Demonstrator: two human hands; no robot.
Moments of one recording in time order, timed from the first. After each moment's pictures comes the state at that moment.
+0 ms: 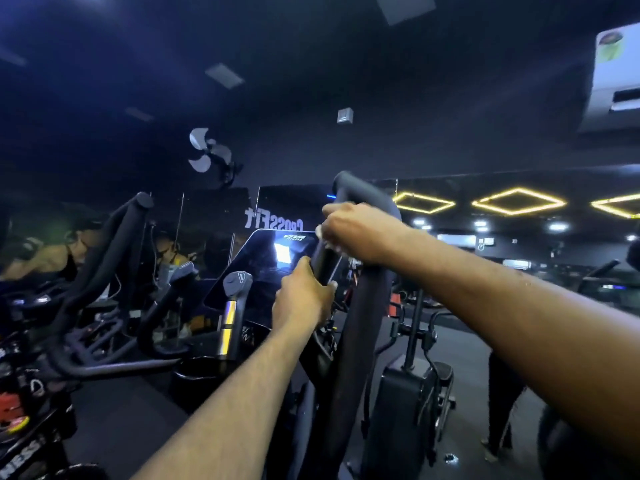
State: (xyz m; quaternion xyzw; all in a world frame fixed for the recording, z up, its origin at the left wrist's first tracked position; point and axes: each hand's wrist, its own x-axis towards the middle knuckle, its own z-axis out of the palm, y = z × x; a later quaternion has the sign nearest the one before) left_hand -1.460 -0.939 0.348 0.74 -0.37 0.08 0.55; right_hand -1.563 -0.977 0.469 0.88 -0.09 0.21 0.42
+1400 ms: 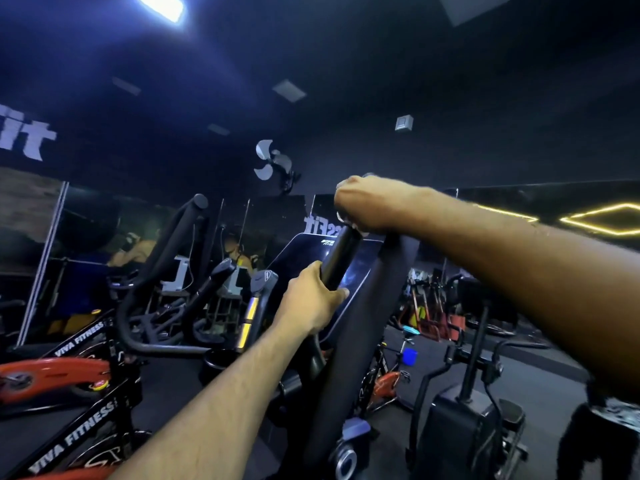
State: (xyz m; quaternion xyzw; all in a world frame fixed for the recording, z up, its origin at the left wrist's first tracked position) left_hand -1.451 -0.947 0.339 0.70 -0.39 0.09 0.59; right_hand -1.551 -0.990 0.520 0.85 -0.06 0.20 0.48
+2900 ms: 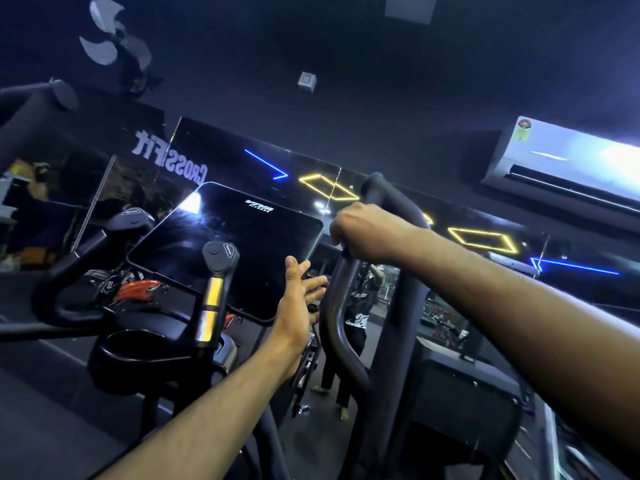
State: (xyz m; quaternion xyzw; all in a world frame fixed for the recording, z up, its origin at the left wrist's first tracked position) left_hand -1.401 -0.930 0.304 0.27 -0.42 -0.37 0.78; right_hand -1.486 -0.938 0.482 0.84 -0.25 0.01 0.49
